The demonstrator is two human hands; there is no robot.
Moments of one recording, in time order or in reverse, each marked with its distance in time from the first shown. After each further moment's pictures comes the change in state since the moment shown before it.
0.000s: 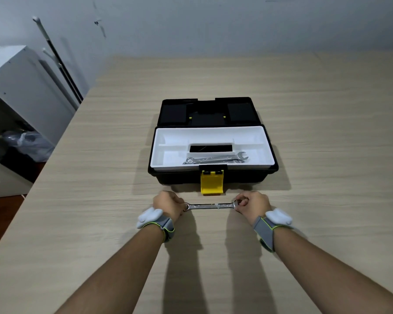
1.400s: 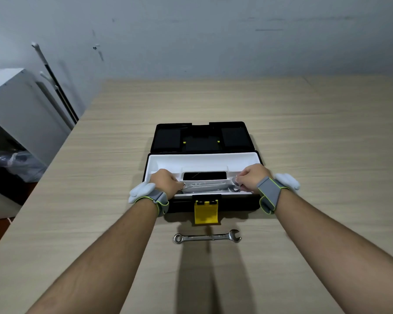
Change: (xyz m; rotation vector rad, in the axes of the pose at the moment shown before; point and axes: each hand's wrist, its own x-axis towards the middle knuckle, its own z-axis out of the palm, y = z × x) left_hand 0.067 0.101 -0.041 0.254 0.033 0.169; right_hand 0.092 -0.075 -0.088 -0.001 -0.079 0.069
